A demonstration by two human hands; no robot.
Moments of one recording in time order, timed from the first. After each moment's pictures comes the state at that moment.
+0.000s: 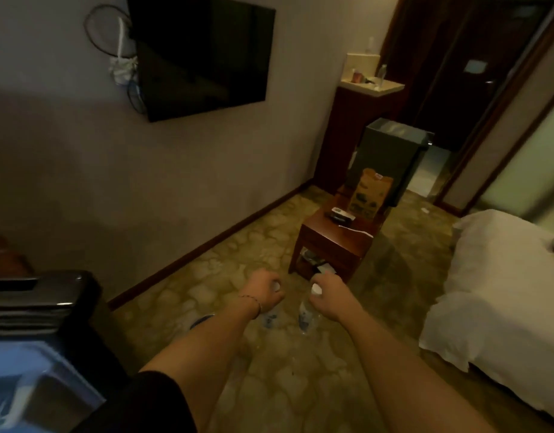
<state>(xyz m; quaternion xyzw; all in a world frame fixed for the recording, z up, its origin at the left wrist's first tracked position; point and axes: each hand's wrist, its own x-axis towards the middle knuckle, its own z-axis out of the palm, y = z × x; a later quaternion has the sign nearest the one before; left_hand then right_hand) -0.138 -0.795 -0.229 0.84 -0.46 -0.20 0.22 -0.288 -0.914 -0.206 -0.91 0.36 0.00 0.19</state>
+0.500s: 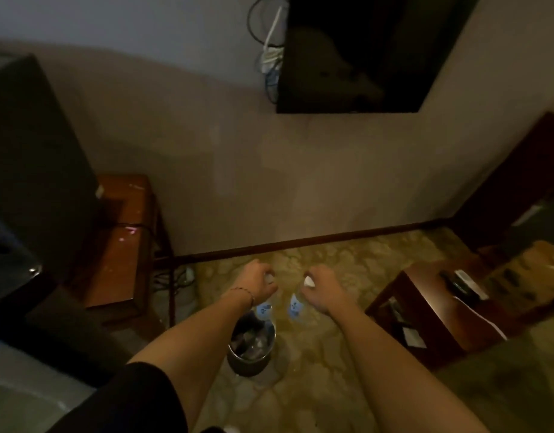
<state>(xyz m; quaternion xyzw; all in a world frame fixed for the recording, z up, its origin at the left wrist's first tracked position) -0.024 -0.801 -0.259 0.94 -0.15 -0.15 0.27 -0.079 -0.985 -0.244 -0.97 0.08 0.08 0.23</state>
